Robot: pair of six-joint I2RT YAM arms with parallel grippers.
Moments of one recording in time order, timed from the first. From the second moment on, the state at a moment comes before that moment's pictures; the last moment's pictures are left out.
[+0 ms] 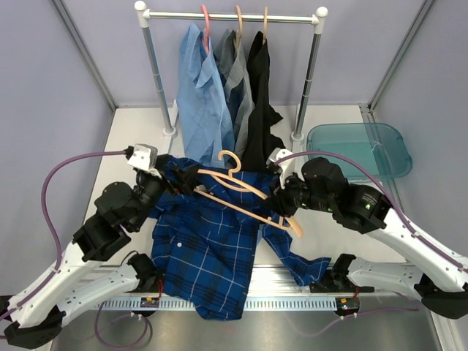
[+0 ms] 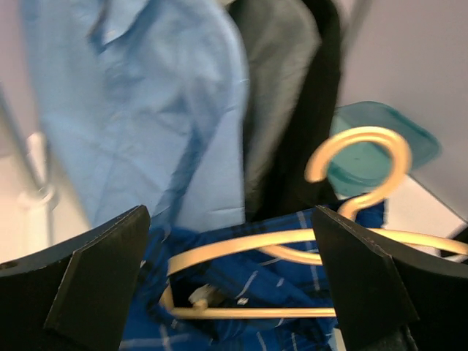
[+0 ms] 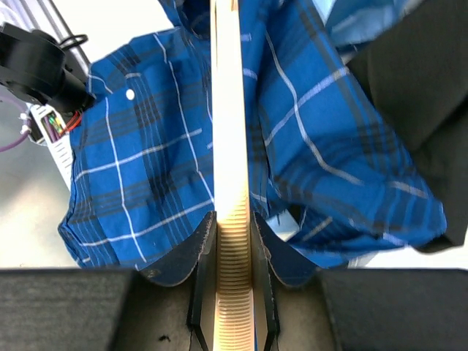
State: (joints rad) left arm -0.85 0.62 0.91 -0.24 -0.35 -0.14; right arm 0.94 0.99 1.22 -0.74 -0.12 0.09
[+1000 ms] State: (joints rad) left arm -0.76 0.56 0.84 -0.47 -0.79 -0.26; right arm 0.94 0.82 1.47 -0.72 0.54 0.17
